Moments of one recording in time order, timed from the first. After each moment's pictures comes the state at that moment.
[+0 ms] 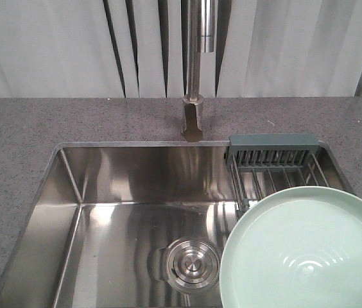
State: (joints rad) left arm 0.04 -0.01 0.03 0.09 0.20 -0.18; right arm 0.14 0.31 -0.56 0.26 0.86 -0.09
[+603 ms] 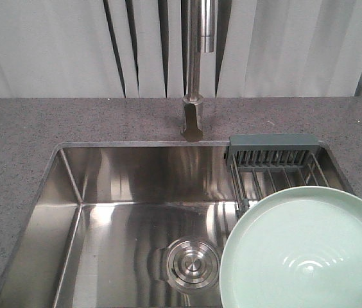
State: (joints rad) left arm 0.04 -0.01 0.03 -0.46 0.10 -0.52; right arm 0.14 0.31 -0.56 0.26 0.86 -0.09
